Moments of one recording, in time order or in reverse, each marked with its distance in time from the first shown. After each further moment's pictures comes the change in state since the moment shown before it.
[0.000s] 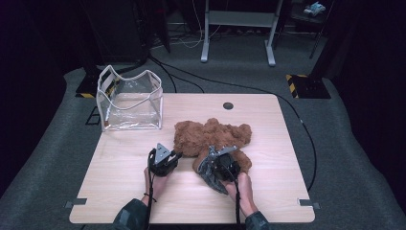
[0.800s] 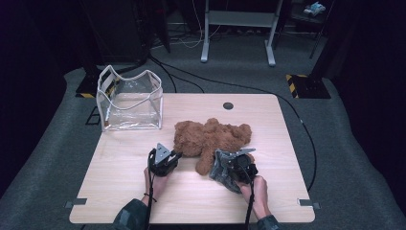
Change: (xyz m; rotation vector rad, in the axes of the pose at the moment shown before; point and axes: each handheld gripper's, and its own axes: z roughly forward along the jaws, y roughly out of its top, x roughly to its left) left arm 0.000 0.000 0.000 0.001 0.009 0.010; right arm -0.035 -0.027 -0.021 0.028 -0.071 0.122
